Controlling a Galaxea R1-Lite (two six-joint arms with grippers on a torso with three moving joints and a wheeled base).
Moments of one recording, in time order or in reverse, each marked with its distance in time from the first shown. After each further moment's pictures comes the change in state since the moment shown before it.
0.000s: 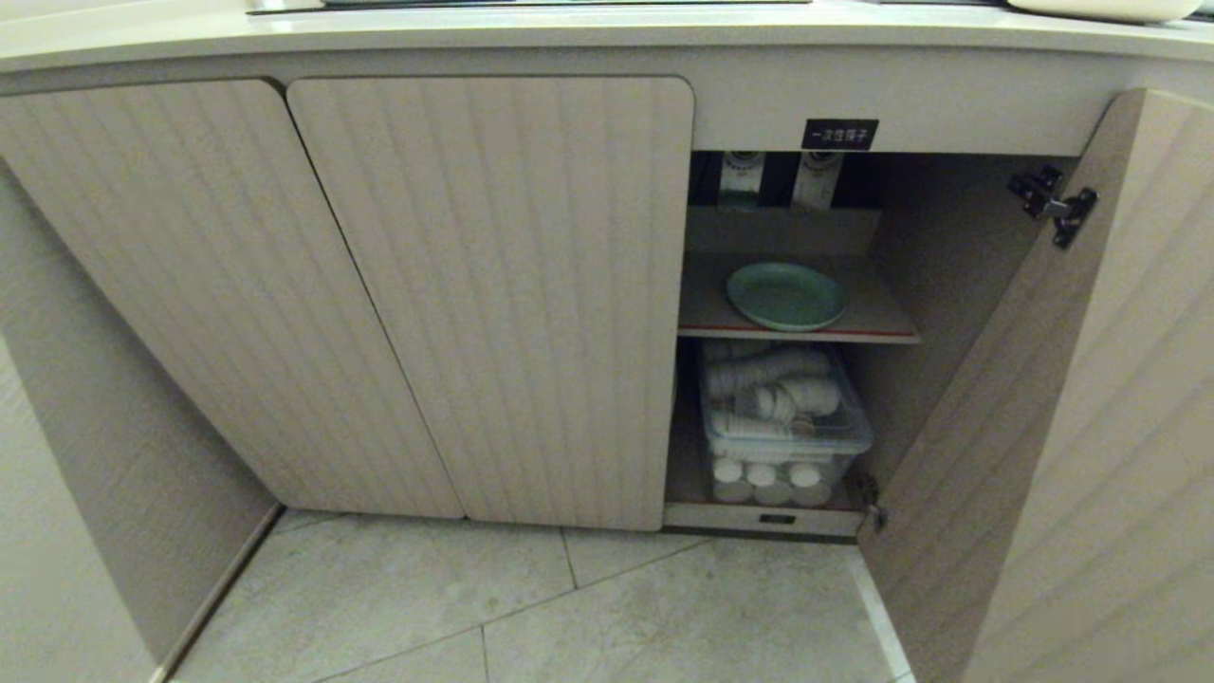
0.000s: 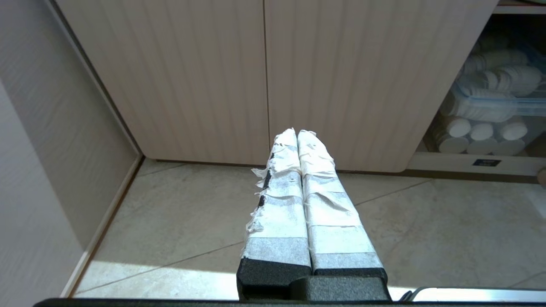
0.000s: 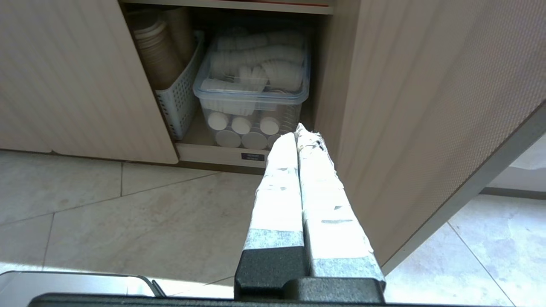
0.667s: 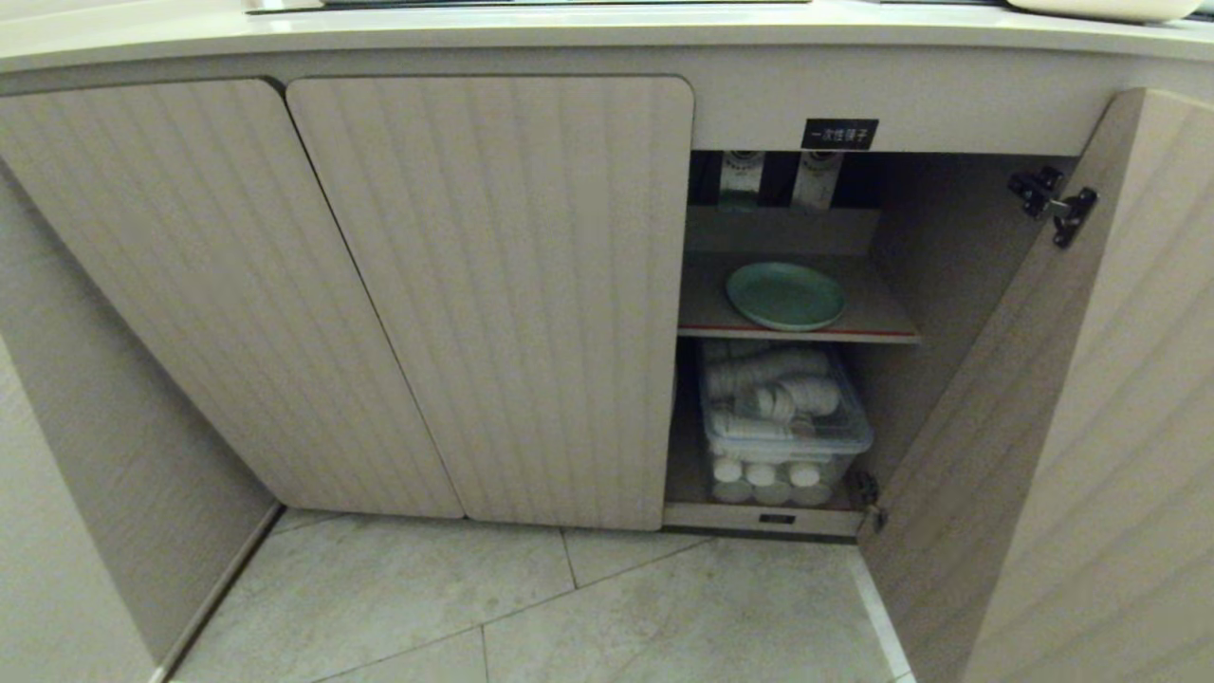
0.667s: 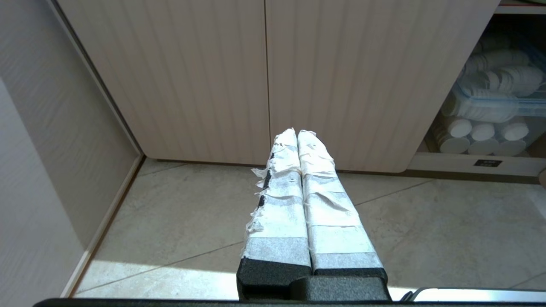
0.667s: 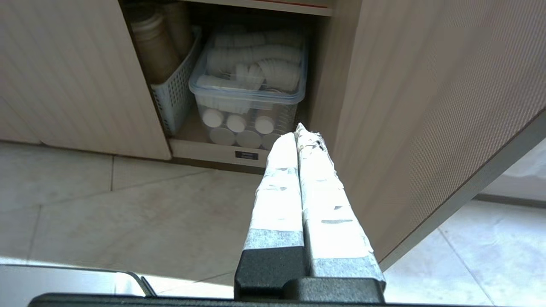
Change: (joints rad) left arm 0.000 0.000 0.000 0.000 0.000 0.000; right arm -0.001 0.000 0.000 0.001 0.003 -0.045
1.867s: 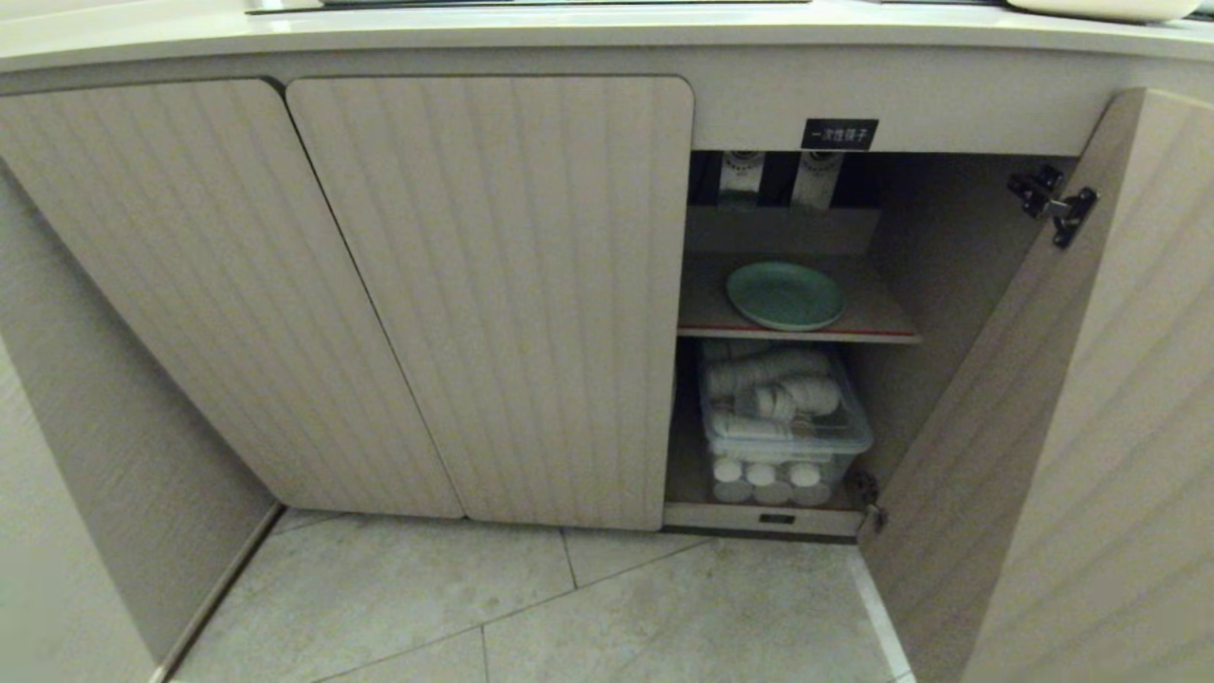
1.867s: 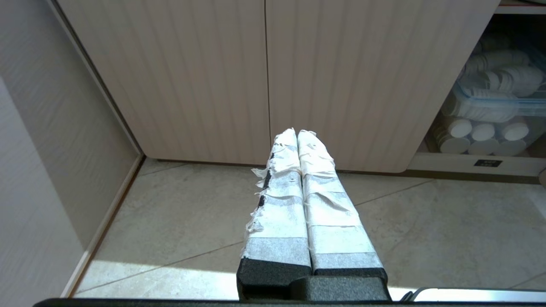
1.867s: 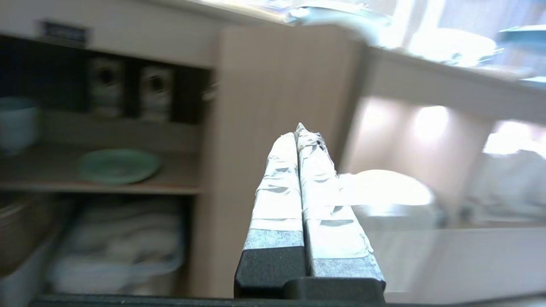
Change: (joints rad) left arm 0.000 0.000 0.000 0.000 0.000 0.000; right arm -0.001 0.000 -0.192 -0.383 -0.311 -0.243
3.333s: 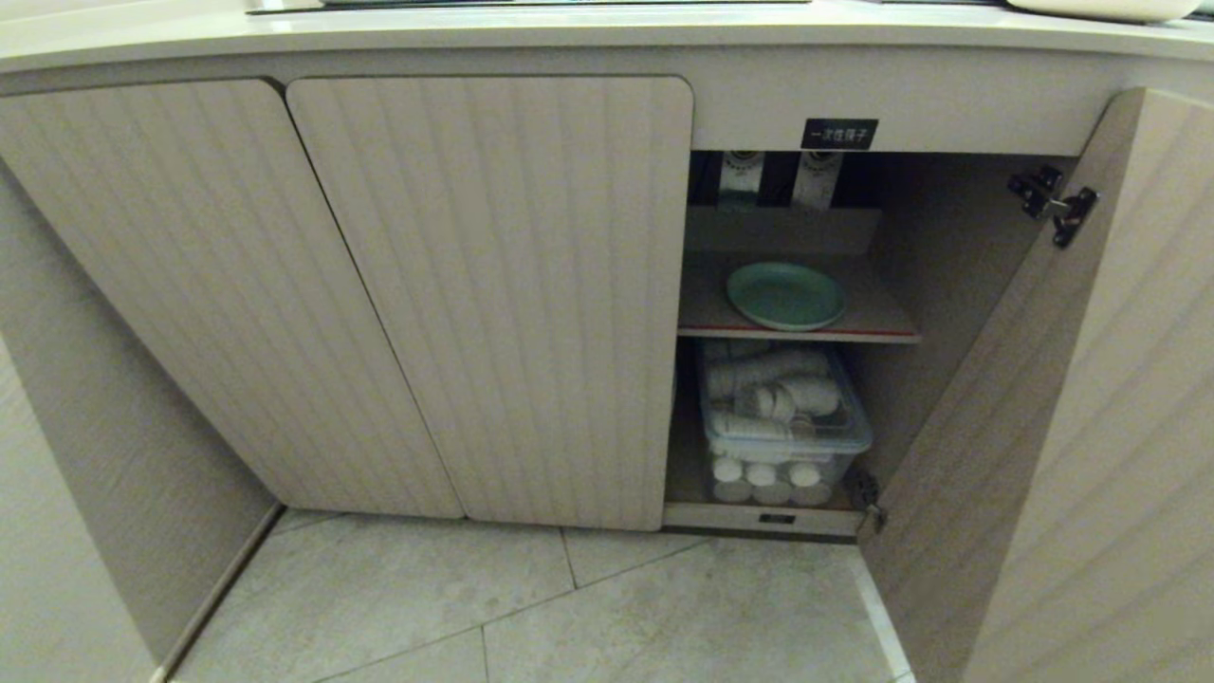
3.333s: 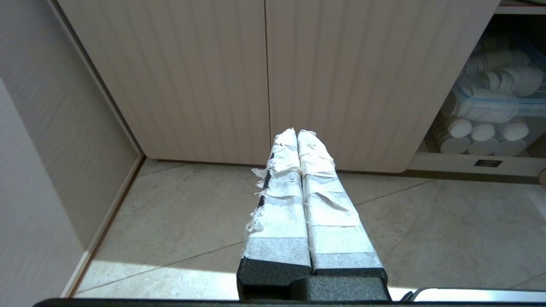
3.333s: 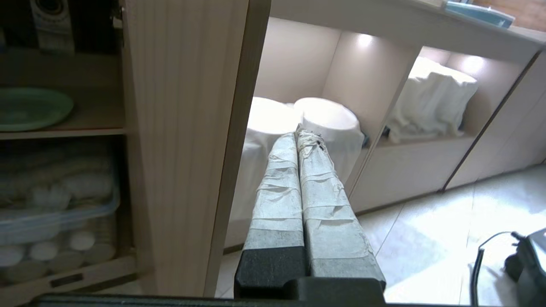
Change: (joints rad) left arm 0.000 0.000 0.000 0.000 0.000 0.000; right arm 0.004 0.030 -0.305 0.494 -0.244 0.011
